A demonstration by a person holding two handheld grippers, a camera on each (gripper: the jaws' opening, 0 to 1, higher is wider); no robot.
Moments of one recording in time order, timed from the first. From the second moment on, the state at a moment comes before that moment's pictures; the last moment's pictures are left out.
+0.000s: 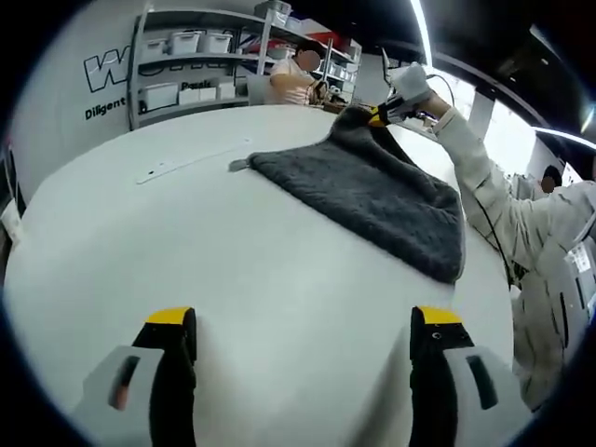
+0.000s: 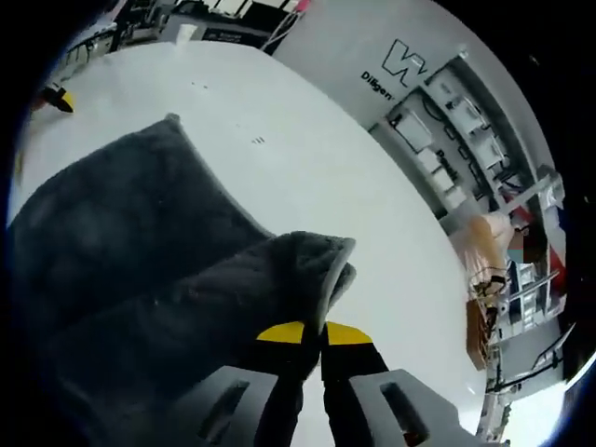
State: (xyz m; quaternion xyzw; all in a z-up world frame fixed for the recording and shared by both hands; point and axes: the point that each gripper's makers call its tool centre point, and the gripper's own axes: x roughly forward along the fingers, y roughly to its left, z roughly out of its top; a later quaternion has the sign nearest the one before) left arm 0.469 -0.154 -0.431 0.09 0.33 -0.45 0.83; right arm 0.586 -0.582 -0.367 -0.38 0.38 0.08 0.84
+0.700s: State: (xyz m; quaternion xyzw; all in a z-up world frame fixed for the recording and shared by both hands) left arm 0.470 -0.151 -0.432 0.09 0.33 -0.44 0.83; right arm 0.578 -0.606 -0.407 -0.40 0.45 0.07 0.80
